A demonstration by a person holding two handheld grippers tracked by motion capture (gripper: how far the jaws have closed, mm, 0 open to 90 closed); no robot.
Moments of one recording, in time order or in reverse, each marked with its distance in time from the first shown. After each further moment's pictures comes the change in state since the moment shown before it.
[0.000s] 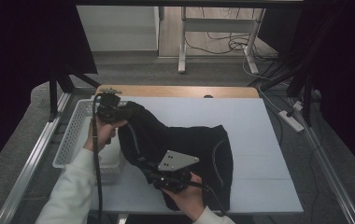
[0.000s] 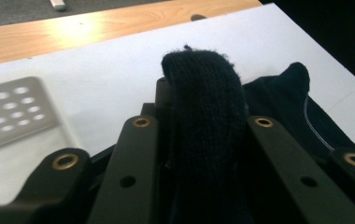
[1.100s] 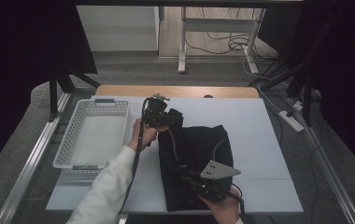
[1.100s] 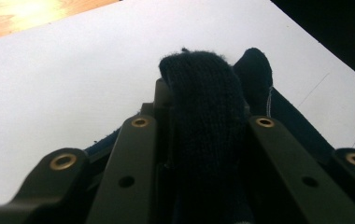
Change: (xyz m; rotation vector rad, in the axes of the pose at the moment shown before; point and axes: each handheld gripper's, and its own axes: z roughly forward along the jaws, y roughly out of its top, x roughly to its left) left arm -0.080 0.018 0.095 0.093 -0.084 0.096; right arm -0.029 -0.064 -0.074 0.077 -0.153 0.112
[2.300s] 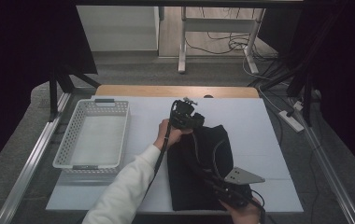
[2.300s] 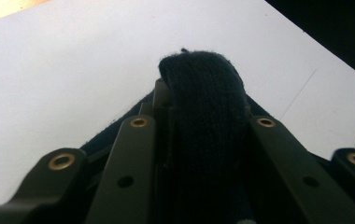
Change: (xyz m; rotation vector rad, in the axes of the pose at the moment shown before) left arm -0.044 0.023 0.066 0.052 -0.049 0.069; right arm -0.027 -0.041 -0.039 0.036 -0.111 0.101
